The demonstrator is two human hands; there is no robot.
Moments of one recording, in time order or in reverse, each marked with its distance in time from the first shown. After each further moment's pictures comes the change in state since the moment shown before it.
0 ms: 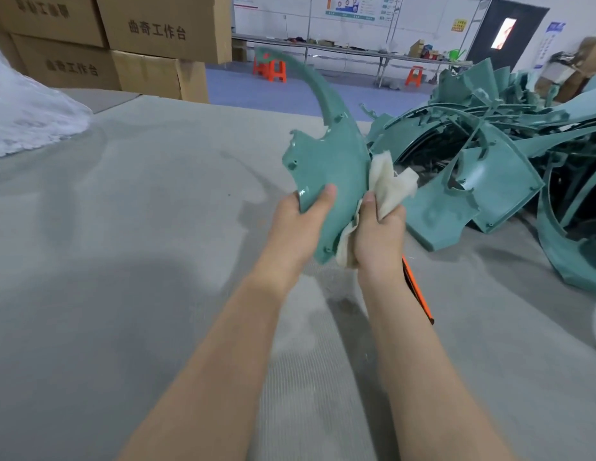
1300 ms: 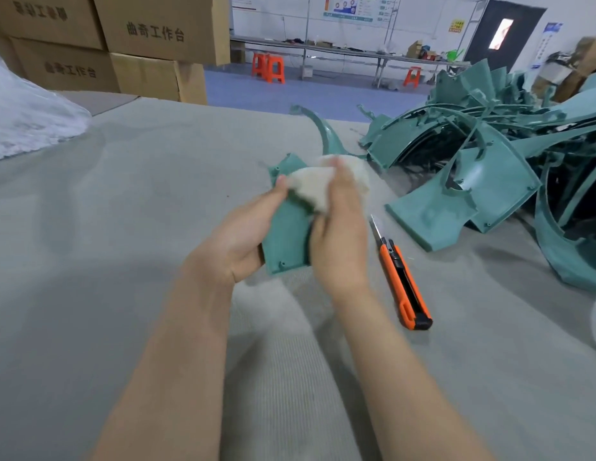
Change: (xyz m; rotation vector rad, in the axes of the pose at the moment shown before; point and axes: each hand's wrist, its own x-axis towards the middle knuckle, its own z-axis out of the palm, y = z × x) left_hand 0.012 0.011 -0.047 -0.199 -0.220 -0.293; right_hand -0.034 -0.008 0.013 -0.332 -0.255 -0.514
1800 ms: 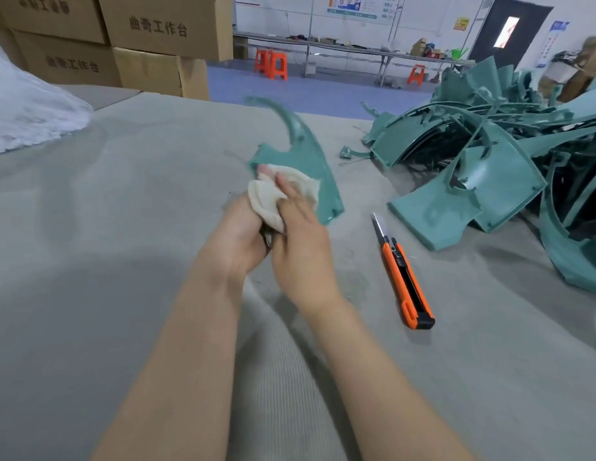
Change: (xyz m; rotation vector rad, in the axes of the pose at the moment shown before) left_hand 0.012 -0.006 0.000 -0.236 0.123 0.093; right_hand -0.021 -0.002 0.036 -0.041 -0.198 -0.155
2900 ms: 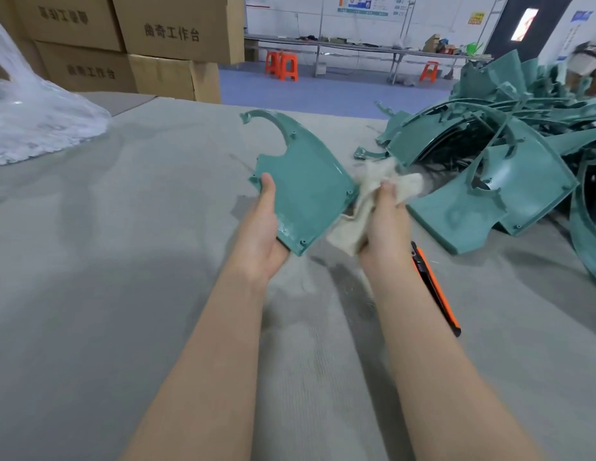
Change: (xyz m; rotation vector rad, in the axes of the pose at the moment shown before) left_hand 0.019 -0.010 -0.016 -0.110 0.071 0.052; right_hand 0.048 0.046 -0.038 0.662 0.408 0.823
